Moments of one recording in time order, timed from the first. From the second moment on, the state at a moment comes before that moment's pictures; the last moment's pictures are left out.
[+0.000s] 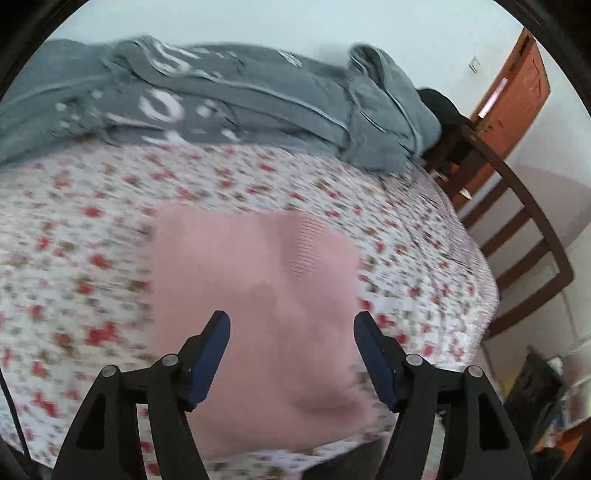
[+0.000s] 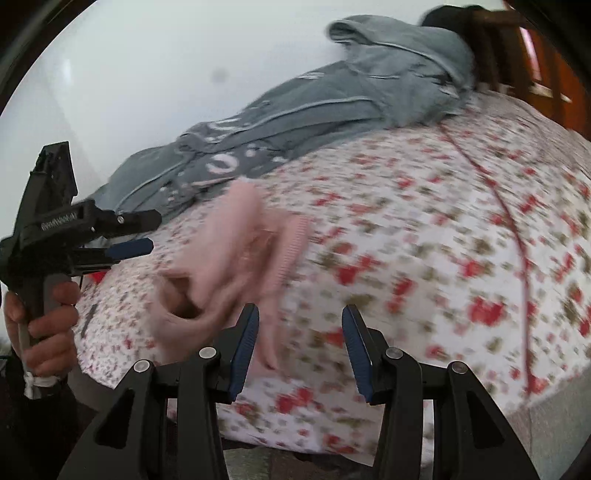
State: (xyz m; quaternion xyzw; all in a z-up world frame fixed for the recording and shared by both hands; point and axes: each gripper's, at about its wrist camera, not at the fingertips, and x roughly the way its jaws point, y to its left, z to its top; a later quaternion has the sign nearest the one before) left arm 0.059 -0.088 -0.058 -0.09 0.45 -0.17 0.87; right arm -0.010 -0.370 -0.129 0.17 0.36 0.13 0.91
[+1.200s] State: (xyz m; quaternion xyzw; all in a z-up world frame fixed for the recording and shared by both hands) left arm 0.038 -0.025 -0.133 -0.11 0.50 -0.18 0.84; right arm 0.002 -0.317 -0.159 0.14 0.39 0.16 0.90
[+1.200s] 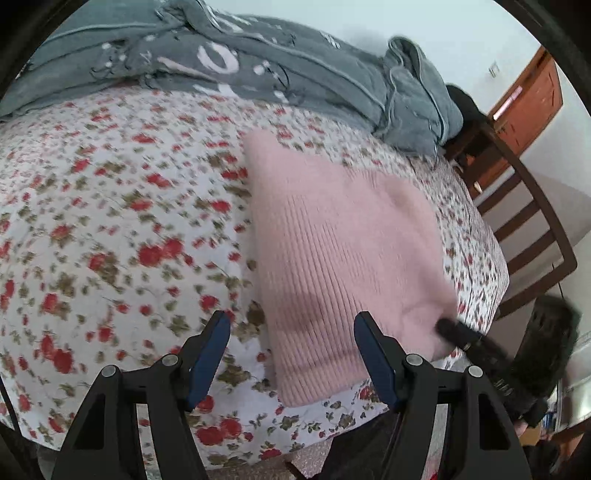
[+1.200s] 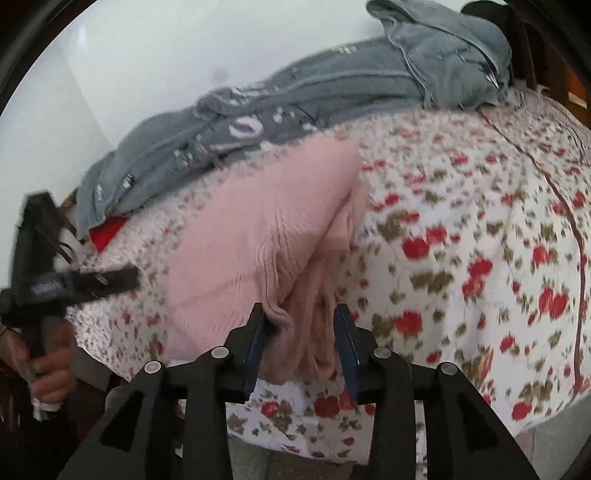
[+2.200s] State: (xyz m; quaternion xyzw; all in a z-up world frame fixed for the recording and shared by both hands) left arm -0.009 -0.038 -0.183 -0.07 0.48 -0.19 0.85; right arm 0.000 -0.321 -0.189 0.23 0.39 0.22 0.86
